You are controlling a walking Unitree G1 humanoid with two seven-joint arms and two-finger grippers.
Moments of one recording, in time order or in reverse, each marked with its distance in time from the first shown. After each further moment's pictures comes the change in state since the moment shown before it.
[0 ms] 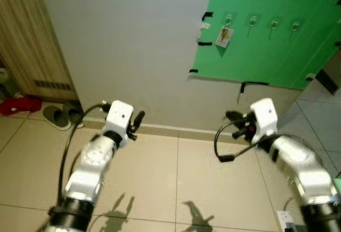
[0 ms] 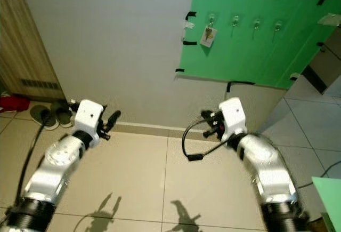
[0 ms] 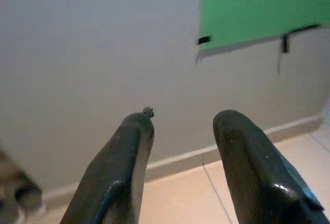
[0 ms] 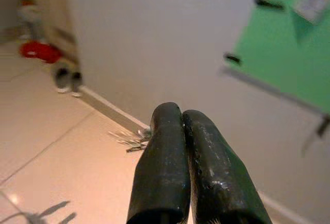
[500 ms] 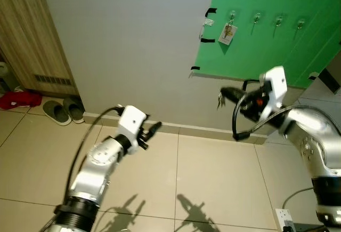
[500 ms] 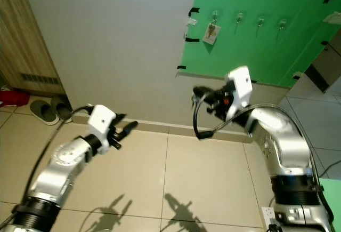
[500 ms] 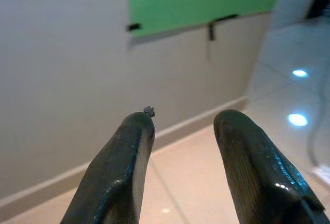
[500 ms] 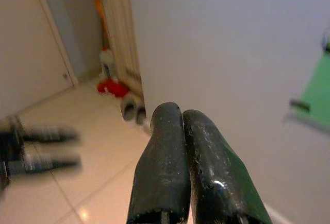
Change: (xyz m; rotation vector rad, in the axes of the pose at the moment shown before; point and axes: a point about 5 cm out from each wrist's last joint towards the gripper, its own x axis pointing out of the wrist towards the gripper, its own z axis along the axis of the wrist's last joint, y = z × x) left arm 0.004 -0.036 -0.009 -0.087 0.021 -0.270; right arm 0.006 -0.009 0.066 0.137 -0.160 0.231
